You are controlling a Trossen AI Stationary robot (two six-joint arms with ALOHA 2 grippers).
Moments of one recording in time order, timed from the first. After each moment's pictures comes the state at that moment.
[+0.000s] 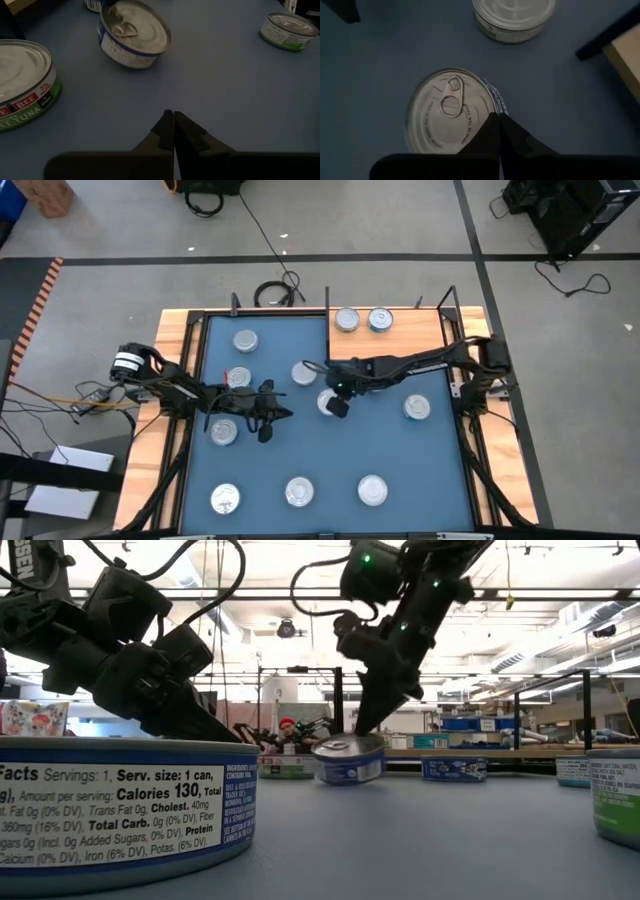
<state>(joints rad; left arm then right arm) -0.10 1.56 0.24 0.90 -0.07 -0.19 -0.04 1.78 1.18 -0.48 0.16 0.42</state>
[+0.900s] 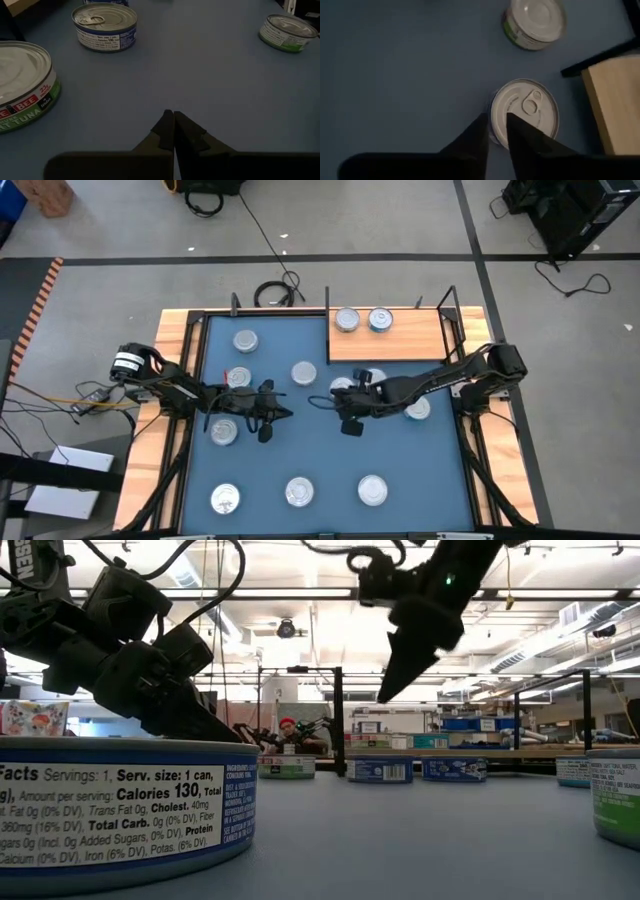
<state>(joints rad) -0.10 1.56 0.24 0.91 -0.07 -0.19 0.17 1.72 1.18 -0.60 0.41 0.22</state>
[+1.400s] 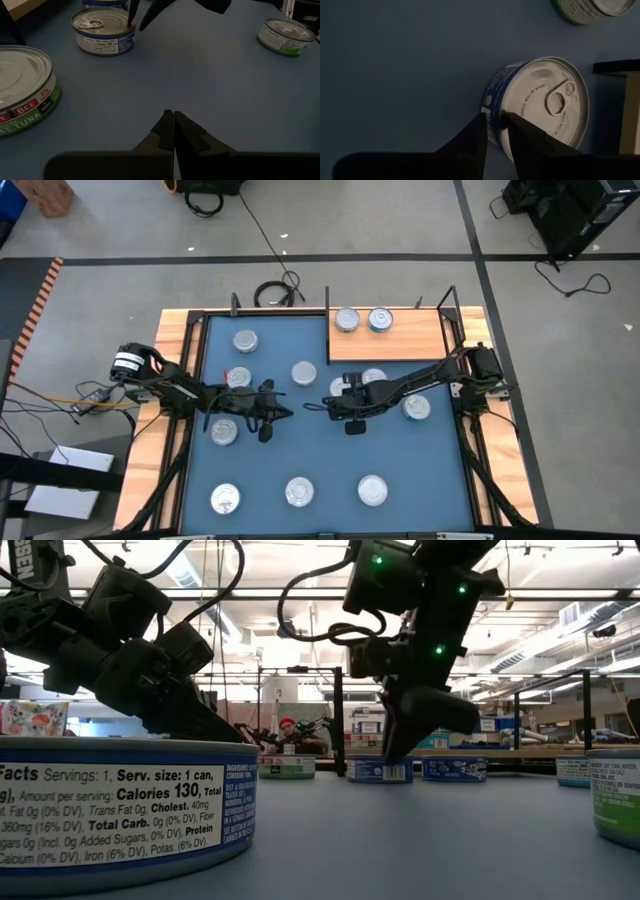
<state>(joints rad) -0.10 1.56 0.24 0.92 -0.07 -0.19 0.12 1.88 1.18 -0.59 0.39 -0.02</state>
